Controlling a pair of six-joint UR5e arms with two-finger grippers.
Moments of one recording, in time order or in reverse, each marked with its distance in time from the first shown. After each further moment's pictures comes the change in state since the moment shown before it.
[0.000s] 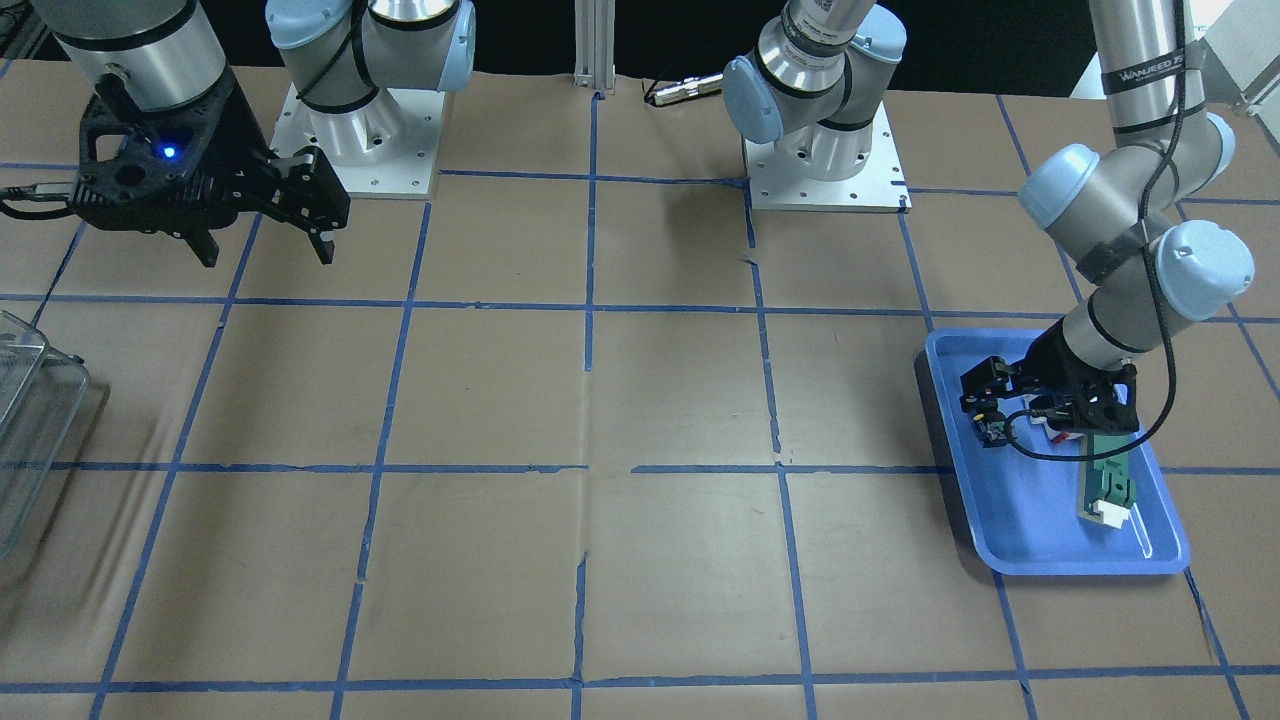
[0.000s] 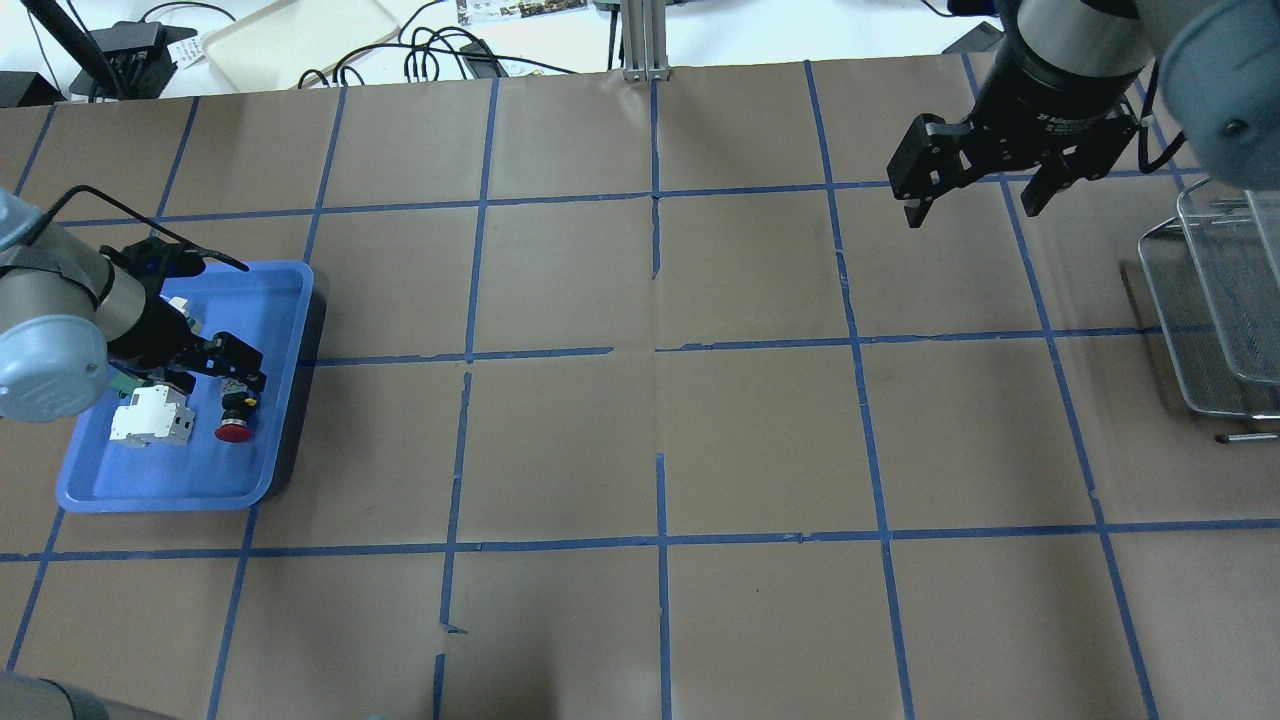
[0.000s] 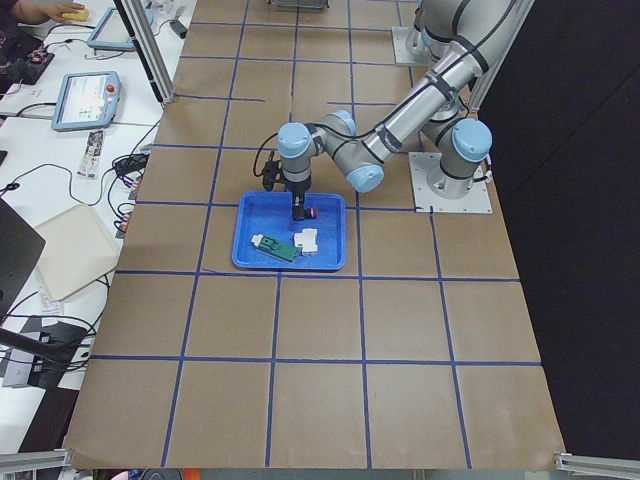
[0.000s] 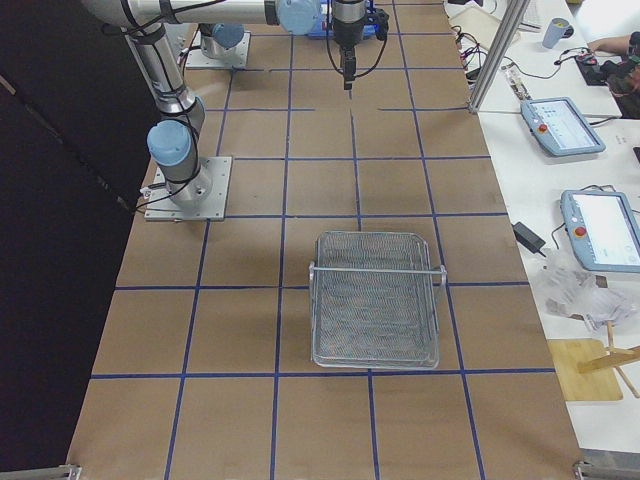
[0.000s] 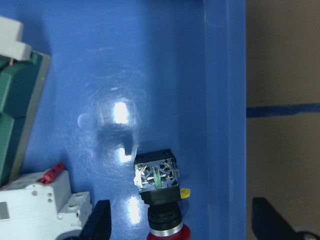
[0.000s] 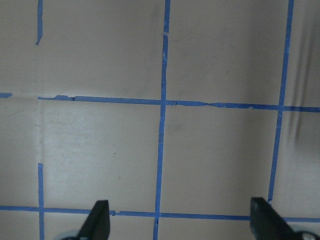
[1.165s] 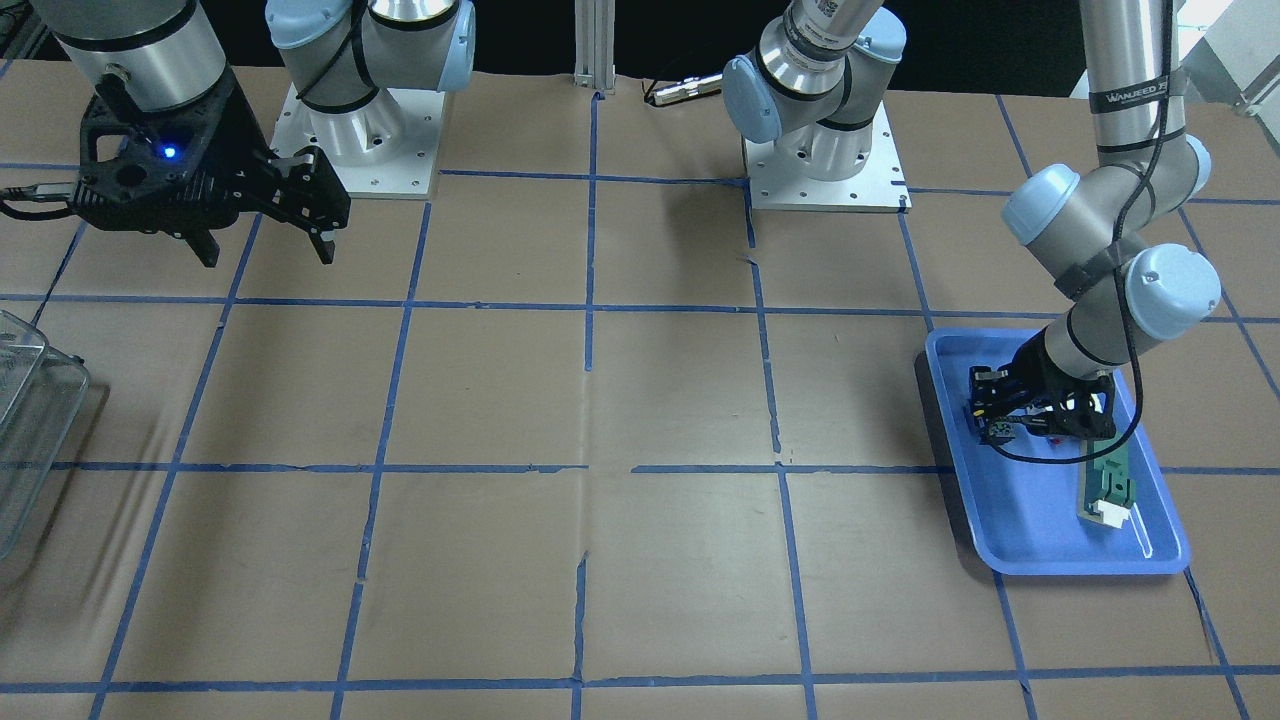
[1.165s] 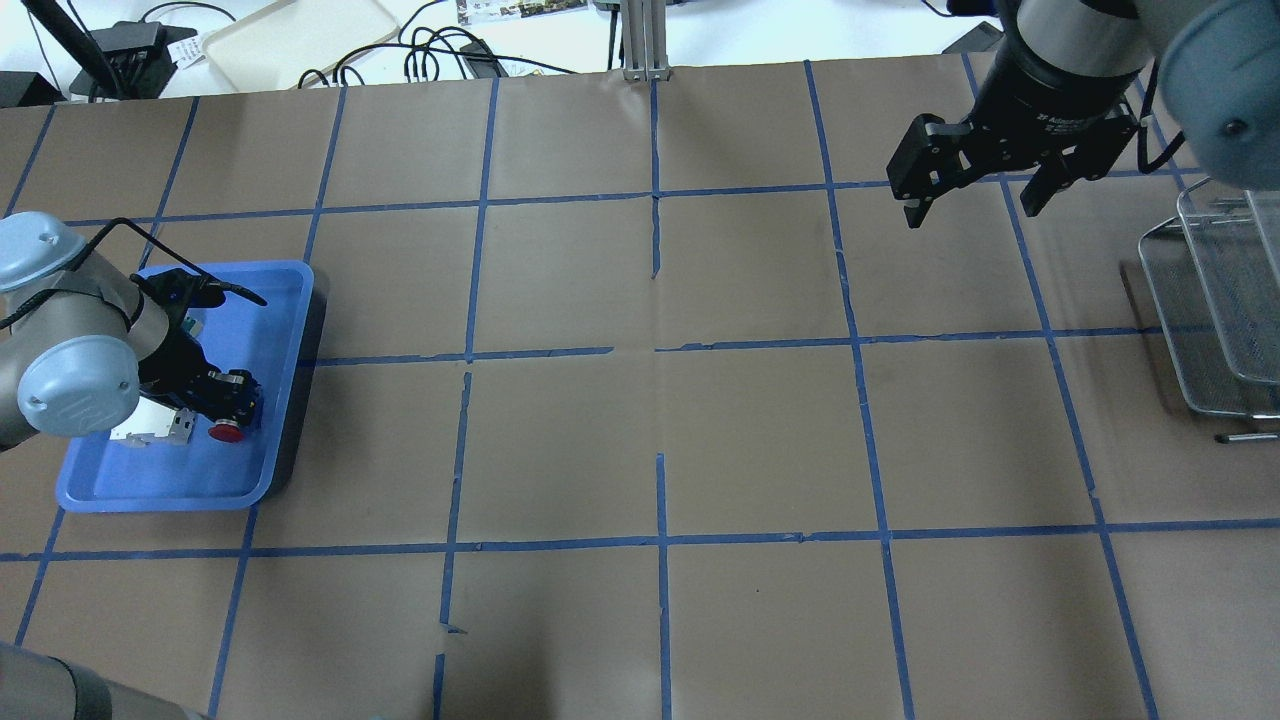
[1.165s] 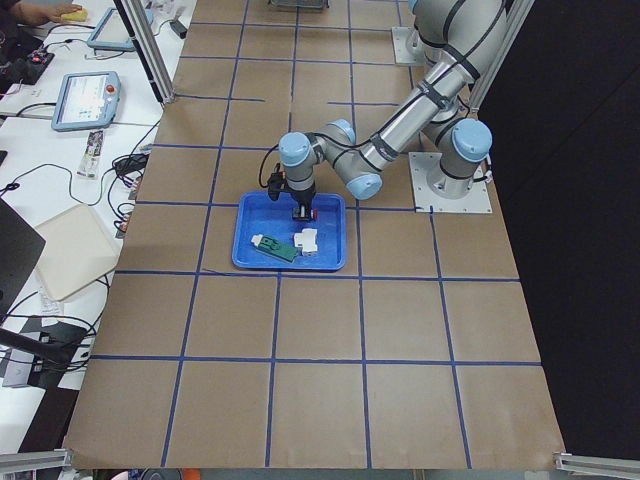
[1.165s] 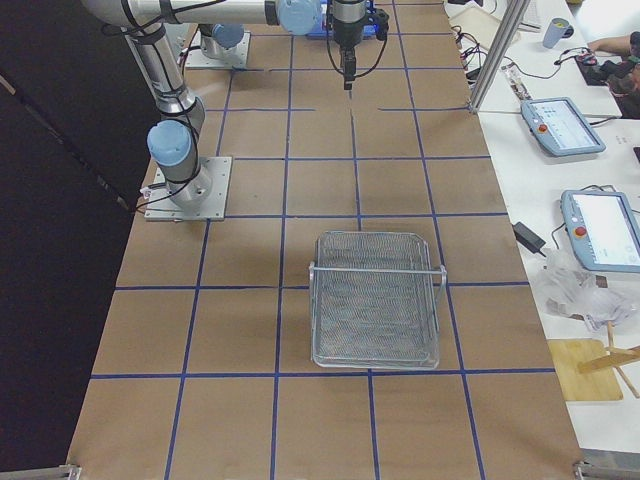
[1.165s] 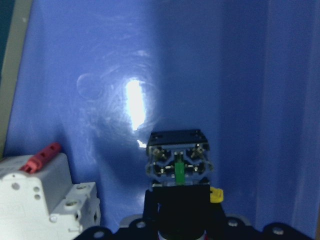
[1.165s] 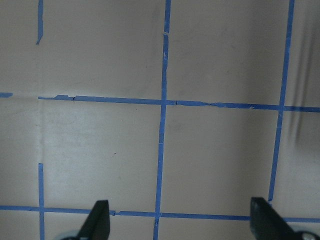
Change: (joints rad) left arm -0.019 -0.022 -0.004 -0.003 0.046 0.040; right arm 0.000 0.000 0.000 0.000 0.002 -0.002
